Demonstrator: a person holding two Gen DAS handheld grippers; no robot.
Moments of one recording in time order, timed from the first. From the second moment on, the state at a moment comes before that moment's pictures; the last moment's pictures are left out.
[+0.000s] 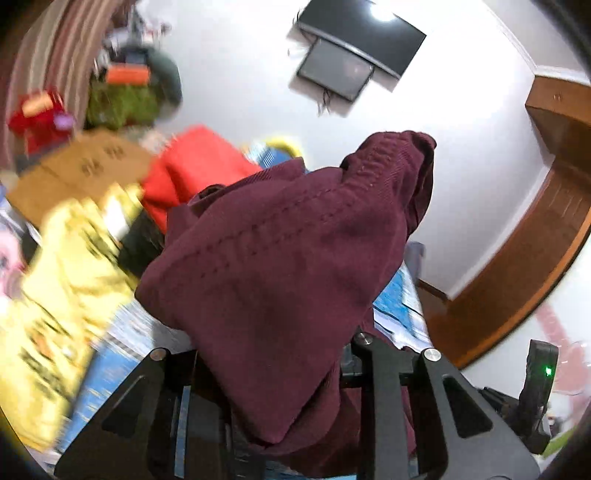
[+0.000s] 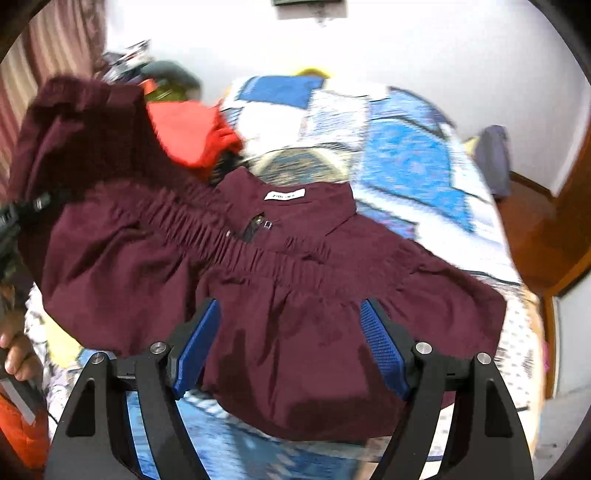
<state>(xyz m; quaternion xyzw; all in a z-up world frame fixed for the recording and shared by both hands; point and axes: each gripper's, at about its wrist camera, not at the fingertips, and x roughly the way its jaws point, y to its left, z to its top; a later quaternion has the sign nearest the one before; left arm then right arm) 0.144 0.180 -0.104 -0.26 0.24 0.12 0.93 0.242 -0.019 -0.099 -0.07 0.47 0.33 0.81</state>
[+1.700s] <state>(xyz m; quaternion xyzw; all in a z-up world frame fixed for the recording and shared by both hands) 0.238 -0.096 -0.136 0.10 0.39 -0.14 0.90 0.226 -0.241 -0.077 0.03 0.45 0.14 0.88</state>
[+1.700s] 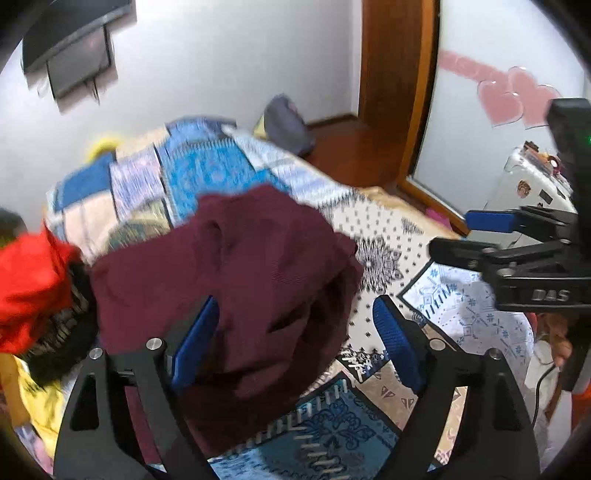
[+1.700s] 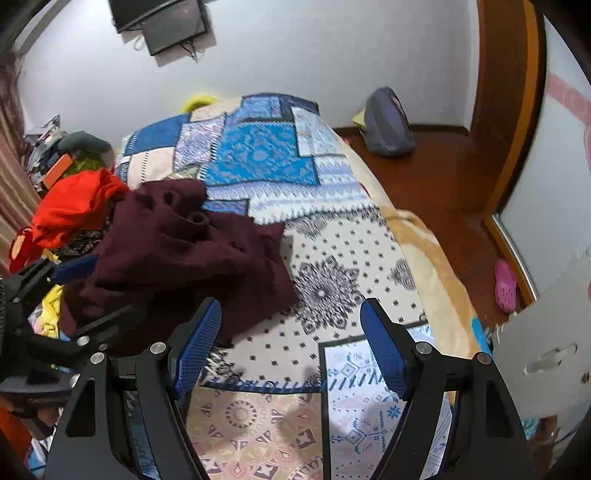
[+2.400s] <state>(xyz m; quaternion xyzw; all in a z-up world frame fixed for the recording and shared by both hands) 0.262 0.048 -0.194 0.01 0.48 -0.04 0.88 0.275 -0.117 -0.060 -0.01 0.44 0.29 0.85</state>
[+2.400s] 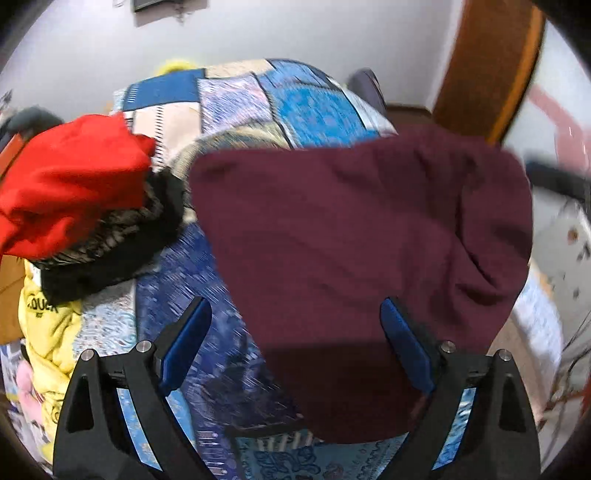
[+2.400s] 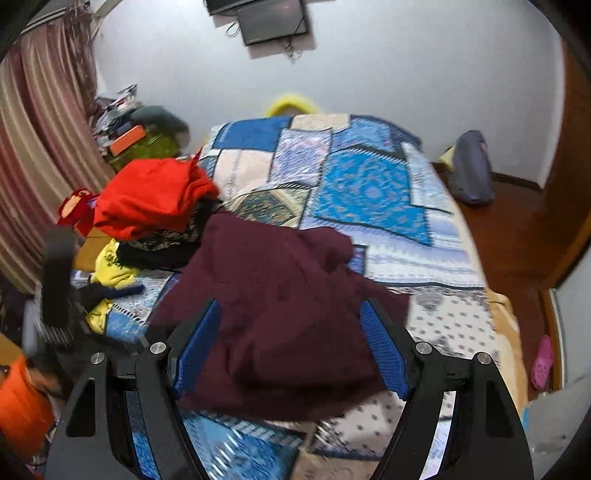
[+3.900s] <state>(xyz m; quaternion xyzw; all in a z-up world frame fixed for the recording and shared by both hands) 0.225 0.080 -0.154 -0.01 0.41 0.01 0.91 0.274 -0.171 -0.098 0.01 0.46 0.26 0.85</state>
